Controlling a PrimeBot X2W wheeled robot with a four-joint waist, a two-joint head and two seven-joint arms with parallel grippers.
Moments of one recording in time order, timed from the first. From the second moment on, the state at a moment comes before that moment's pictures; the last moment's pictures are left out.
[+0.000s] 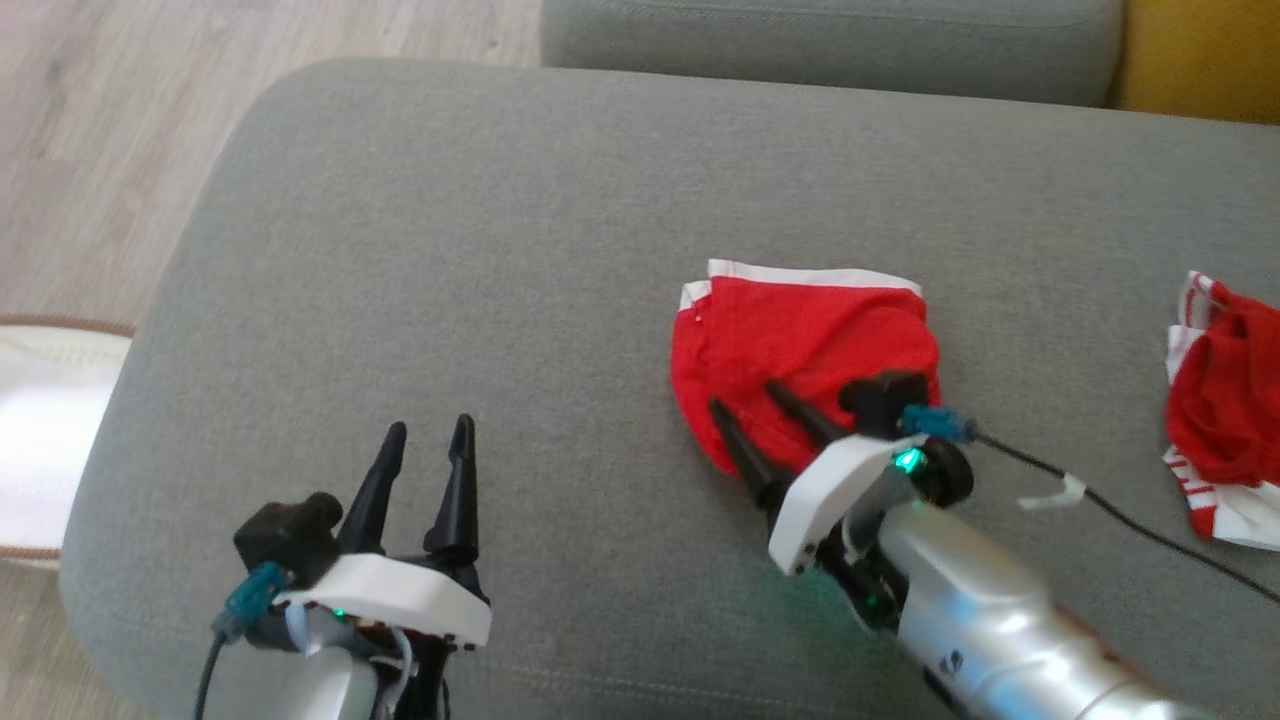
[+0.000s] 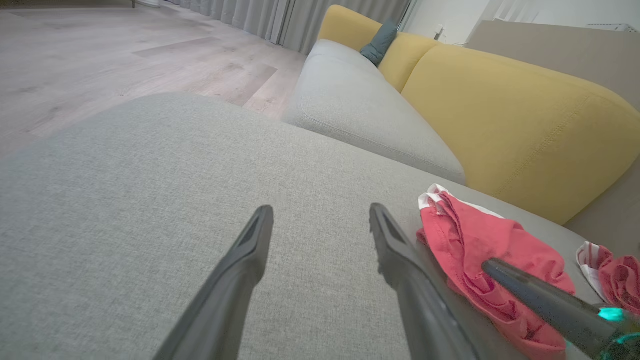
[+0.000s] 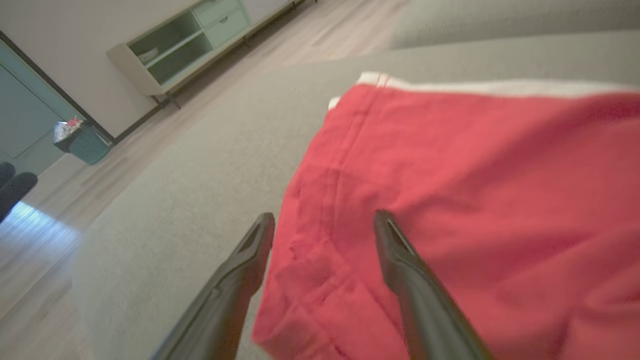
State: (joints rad) left arm -0.07 0.05 -0.27 0.27 -0.43 -0.02 -0.25; right arm -0.61 -0.07 0.93 0.97 0.85 0.13 -0.22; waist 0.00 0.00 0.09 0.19
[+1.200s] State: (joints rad) left arm -0.06 0.05 -0.21 0.09 -0.42 -0.03 -0.25; right arm -0.15 -0.06 0.10 0.34 0.17 0.13 -0.25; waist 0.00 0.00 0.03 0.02
